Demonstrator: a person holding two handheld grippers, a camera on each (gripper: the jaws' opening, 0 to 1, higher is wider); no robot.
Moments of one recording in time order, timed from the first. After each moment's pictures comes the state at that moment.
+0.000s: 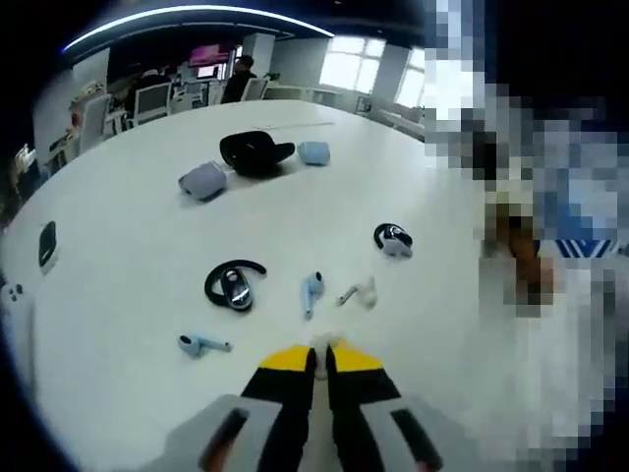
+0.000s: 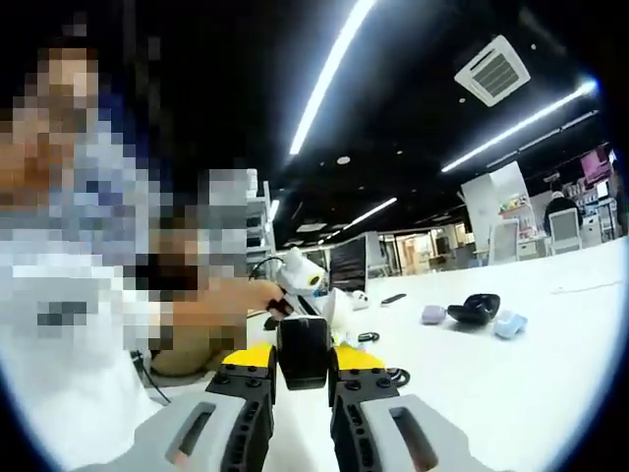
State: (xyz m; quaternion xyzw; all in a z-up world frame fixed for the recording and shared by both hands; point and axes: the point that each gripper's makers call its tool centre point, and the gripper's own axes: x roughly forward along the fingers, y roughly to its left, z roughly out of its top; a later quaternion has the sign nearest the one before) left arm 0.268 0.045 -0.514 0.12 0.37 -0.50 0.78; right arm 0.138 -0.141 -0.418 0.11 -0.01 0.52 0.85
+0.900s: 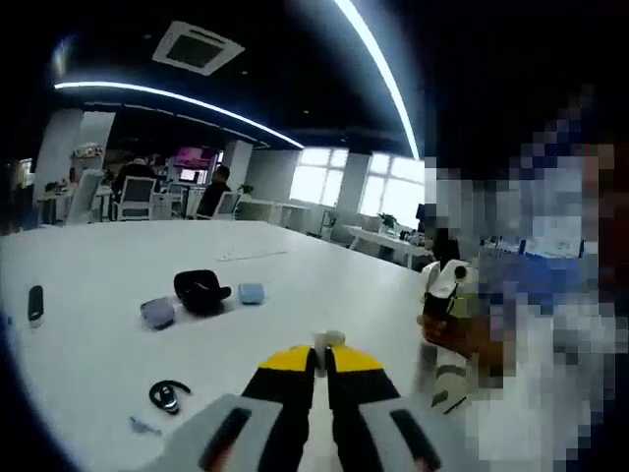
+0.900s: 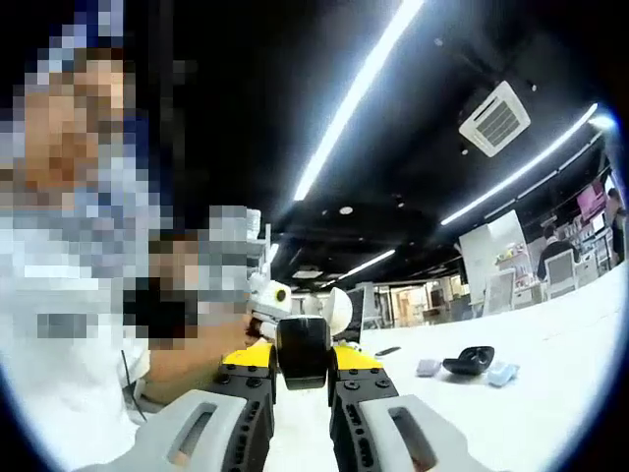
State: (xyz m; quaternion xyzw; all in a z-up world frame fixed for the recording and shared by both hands) left arm 0.220 -0.022 -0.384 -0.04 0.13 -0.58 0.80; right arm 0.125 -0.142 -0.375 0.11 -0.13 0.49 0.85
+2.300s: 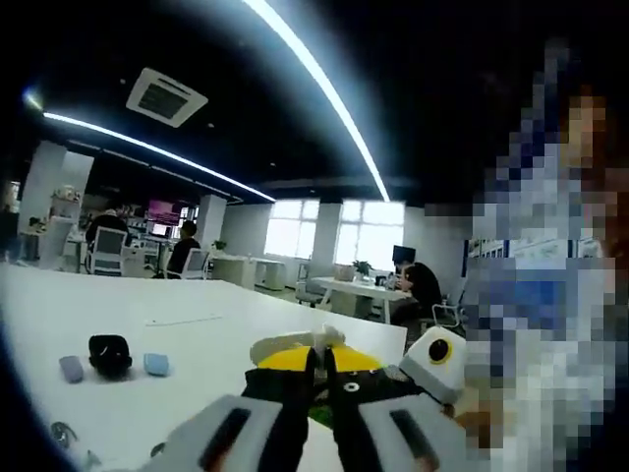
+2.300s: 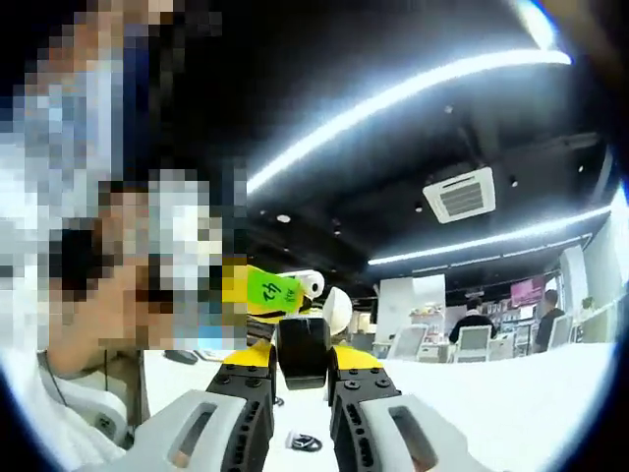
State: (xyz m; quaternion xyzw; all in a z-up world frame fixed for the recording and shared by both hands) left arm 0.127 -0.157 -0.321 -0.08 0.02 -0.60 0.79; right arm 0.127 -0.156 -0.354 -0.01 -0.19 0.30 0.94
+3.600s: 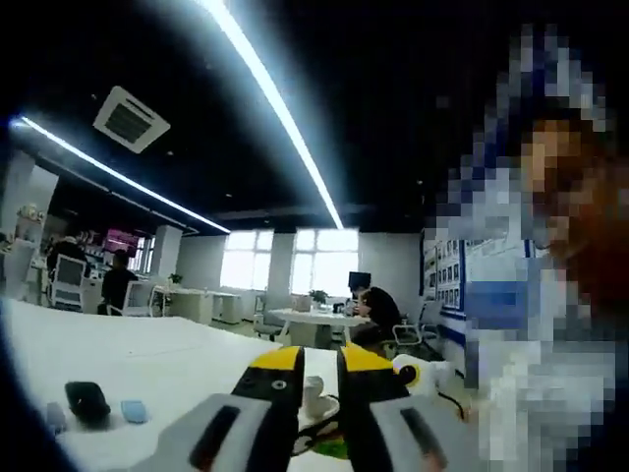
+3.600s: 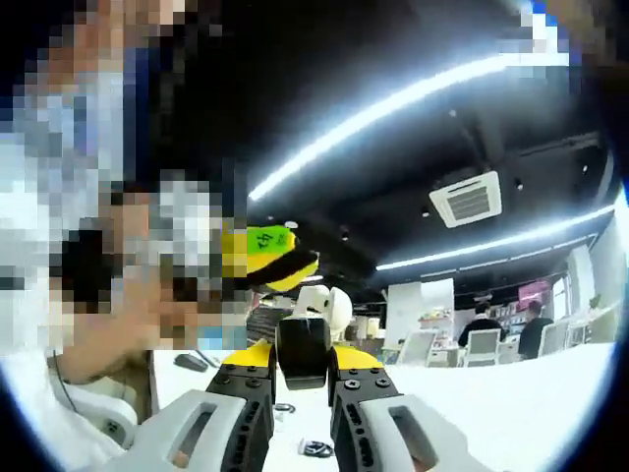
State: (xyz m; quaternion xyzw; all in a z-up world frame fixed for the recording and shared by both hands) left arm 0.111 -0.142 -0.276 -0.10 -0.07 -0.70 0.71; right arm 0.118 -0.148 -0.348 0.01 -0.20 0.34 0.92
